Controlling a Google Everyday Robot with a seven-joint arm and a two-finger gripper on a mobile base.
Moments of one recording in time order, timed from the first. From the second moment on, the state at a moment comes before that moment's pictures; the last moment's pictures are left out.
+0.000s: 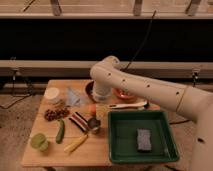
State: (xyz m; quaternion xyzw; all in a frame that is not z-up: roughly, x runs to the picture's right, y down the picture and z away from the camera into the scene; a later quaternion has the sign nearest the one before) arm -0.046 0.102 0.744 -0.34 -0.10 -0.02 0.94
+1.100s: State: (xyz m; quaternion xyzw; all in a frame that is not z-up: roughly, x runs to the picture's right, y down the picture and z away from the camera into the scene) arm -0.141 0.191 0.771 -0.38 -0.13 -0.05 0.91
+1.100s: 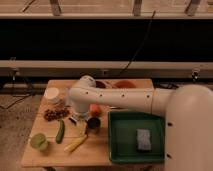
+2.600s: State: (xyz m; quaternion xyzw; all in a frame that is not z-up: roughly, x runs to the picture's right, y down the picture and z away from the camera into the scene) arm -0.158 0.201 0.834 -0.36 -0.11 0.00 0.92
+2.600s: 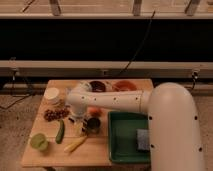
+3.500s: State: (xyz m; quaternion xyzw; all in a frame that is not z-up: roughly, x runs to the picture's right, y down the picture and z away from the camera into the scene) arm -0.149 0.205 0.850 -0.35 -0.09 0.01 0.93
